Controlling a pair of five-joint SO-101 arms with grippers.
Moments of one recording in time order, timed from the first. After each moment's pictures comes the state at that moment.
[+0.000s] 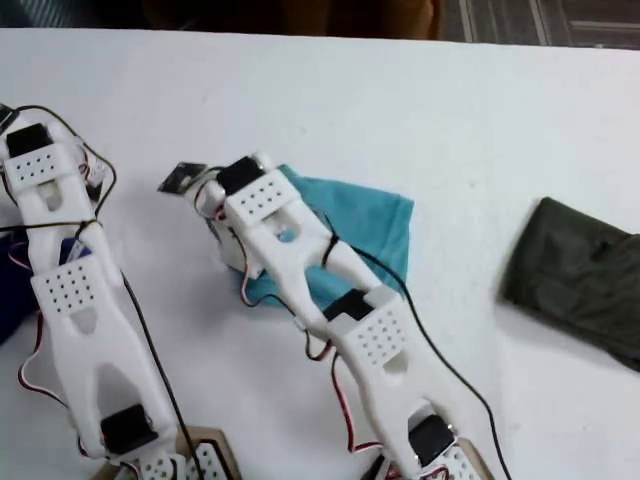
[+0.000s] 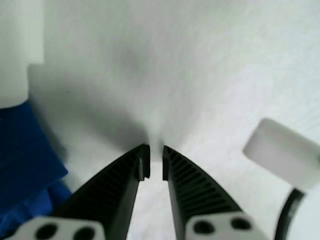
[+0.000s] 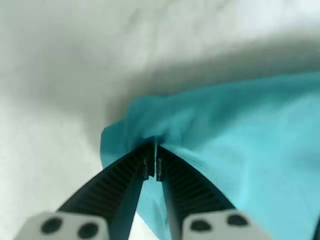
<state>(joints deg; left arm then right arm) -32.6 69.3 -74.5 90.8 35.6 -41.9 44.5 -39.2 95.4 24.7</state>
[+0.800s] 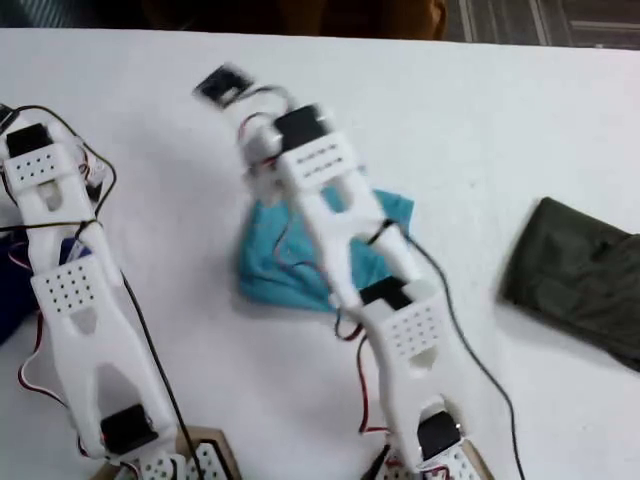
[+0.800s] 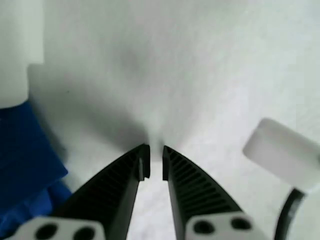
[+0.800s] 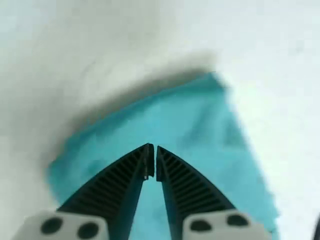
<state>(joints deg) -32.6 69.3 -74.5 90.8 35.6 -30.2 38.7 -51.4 89.0 21.1</state>
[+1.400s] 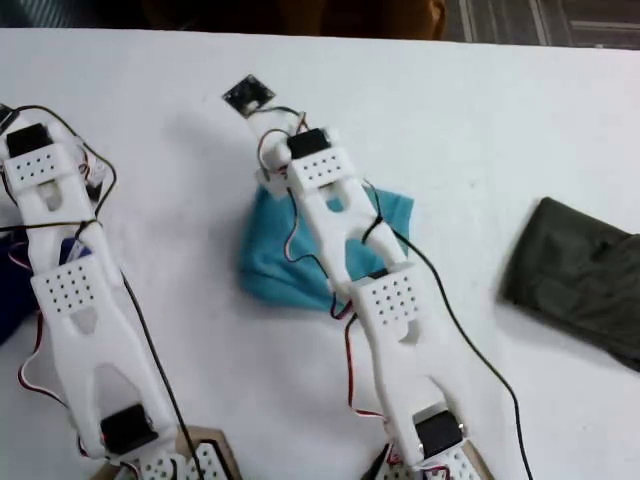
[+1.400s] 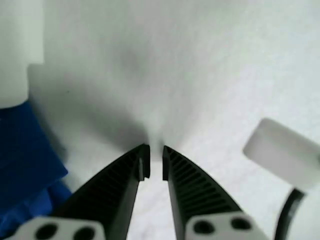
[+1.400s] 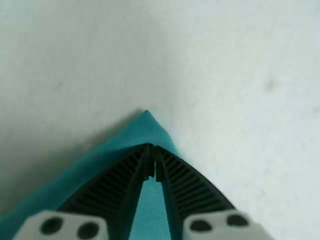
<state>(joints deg) -32.6 69.3 -74.5 90.8 35.6 -27.7 59.3 -57.2 69.0 21.1</state>
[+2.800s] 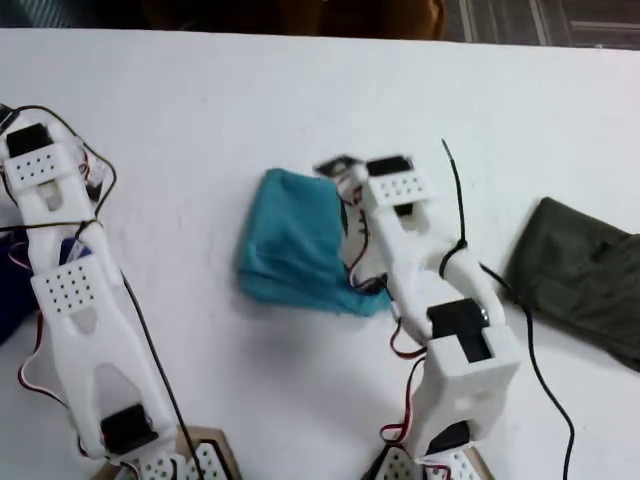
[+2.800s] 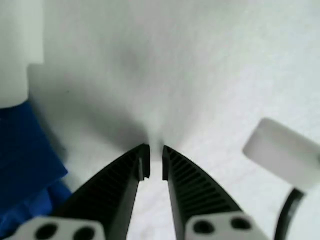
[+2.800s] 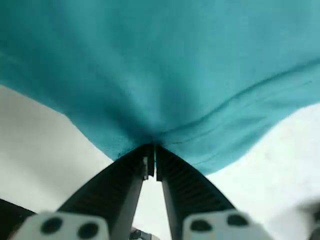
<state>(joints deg) -32.6 69.3 -74.5 90.8 35.6 -16.6 15.7 9.8 85.7 21.1</state>
